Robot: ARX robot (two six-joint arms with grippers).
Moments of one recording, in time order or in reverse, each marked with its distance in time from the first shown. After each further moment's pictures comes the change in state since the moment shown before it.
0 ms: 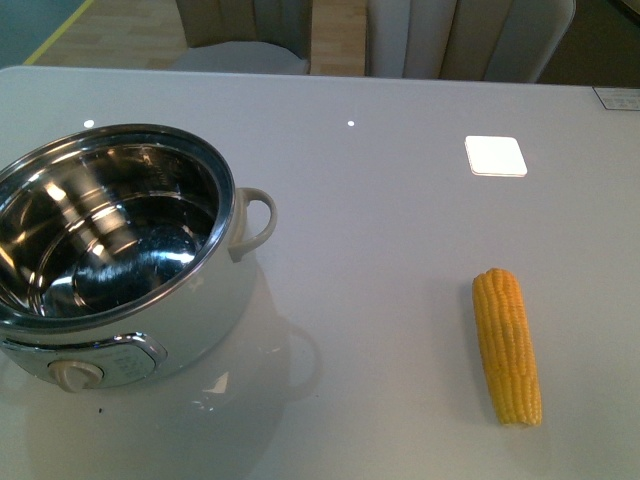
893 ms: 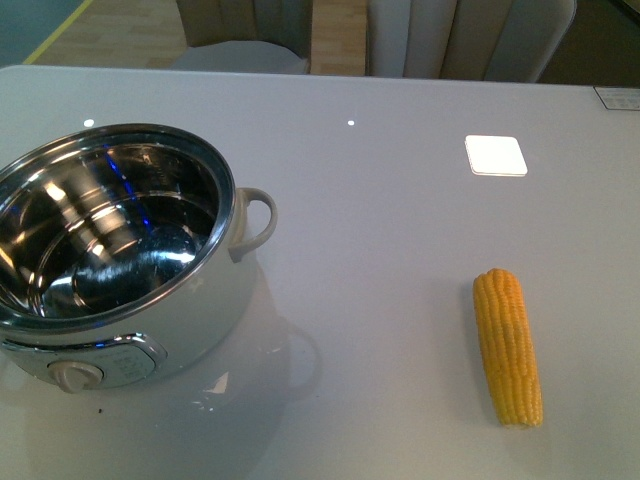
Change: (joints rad) left arm 0.291 0.483 -0.004 0.517 0.266 -0.079; right arm 0.000 0.000 0.000 0.000 0.000 0.000
